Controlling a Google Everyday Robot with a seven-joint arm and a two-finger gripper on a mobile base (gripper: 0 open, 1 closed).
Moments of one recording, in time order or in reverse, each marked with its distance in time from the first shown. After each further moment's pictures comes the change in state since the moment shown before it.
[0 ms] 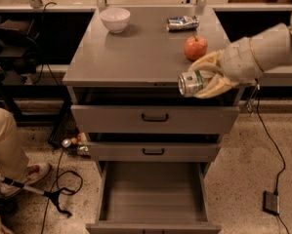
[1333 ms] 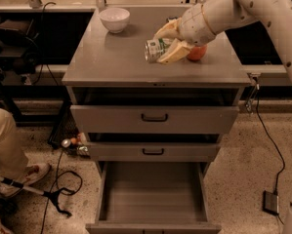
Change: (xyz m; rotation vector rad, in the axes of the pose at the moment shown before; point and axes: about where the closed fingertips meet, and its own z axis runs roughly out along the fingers) arm -0.042 -0.119 0.066 0.006 -0.068 0.017
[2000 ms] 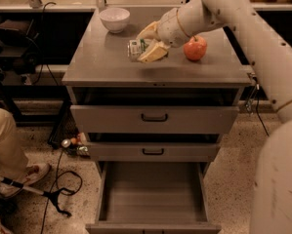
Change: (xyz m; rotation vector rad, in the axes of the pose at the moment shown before) arm -0.003 -0.030 0.065 0.017 -0.021 0.081
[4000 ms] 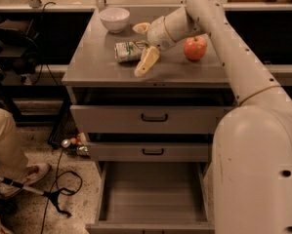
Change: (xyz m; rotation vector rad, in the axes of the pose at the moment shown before) arm 0.020 -0.024 0.061 -0.054 -0.070 0.106
